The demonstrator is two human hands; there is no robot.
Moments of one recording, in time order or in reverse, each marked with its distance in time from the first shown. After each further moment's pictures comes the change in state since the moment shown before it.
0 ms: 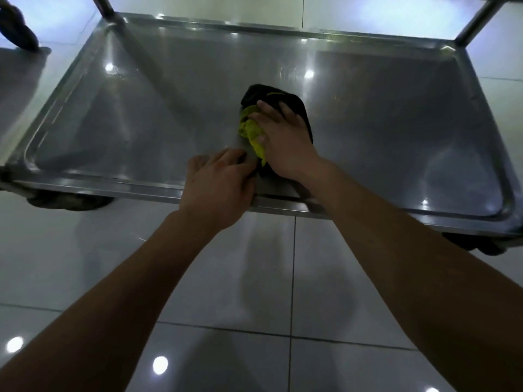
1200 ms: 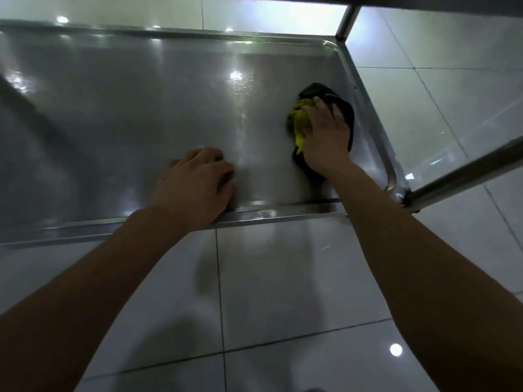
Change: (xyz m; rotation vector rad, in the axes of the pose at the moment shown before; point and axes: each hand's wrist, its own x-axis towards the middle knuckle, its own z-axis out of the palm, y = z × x) left_hand 0.059 0.108 0.025 -0.146 -0.066 0.207; right_hand -0.105 0.199 -0.065 -0.082 0.202 0.554
